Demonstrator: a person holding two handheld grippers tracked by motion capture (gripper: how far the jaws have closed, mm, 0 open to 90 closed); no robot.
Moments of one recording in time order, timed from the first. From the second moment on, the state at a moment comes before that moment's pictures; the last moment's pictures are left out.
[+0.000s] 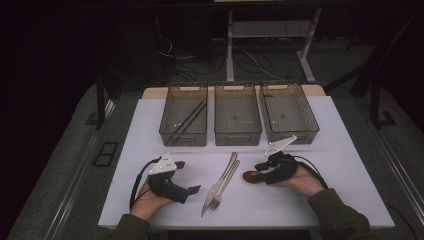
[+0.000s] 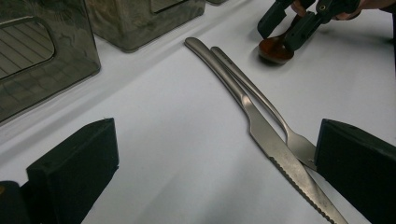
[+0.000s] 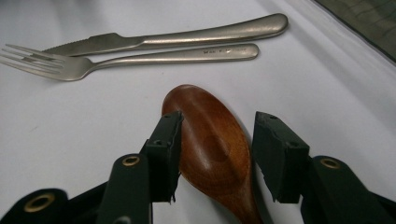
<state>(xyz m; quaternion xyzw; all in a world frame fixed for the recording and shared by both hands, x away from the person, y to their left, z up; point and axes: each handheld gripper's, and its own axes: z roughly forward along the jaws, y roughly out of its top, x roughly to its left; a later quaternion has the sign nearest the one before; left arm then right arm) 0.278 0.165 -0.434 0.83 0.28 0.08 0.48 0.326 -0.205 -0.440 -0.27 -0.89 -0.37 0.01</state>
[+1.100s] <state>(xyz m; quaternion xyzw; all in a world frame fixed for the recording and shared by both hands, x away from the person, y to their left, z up) 0.277 0.165 -0.435 0.83 0.28 0.08 0.48 0.312 -0.198 -0.440 -0.18 -0.93 -0.32 -0.02</state>
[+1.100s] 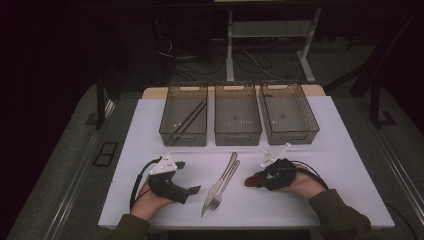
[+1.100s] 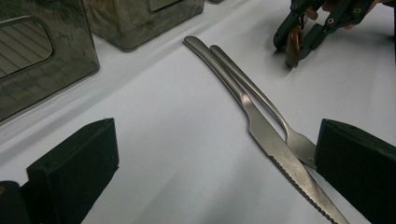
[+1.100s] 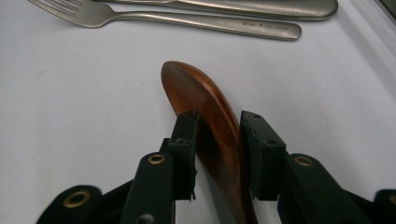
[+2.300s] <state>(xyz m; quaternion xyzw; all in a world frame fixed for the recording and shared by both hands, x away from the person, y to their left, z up) 0.276 0.162 -0.436 0.83 0.27 0.08 0.48 0.316 -0.206 -0.432 -0.21 -0.92 -0.33 0.00</state>
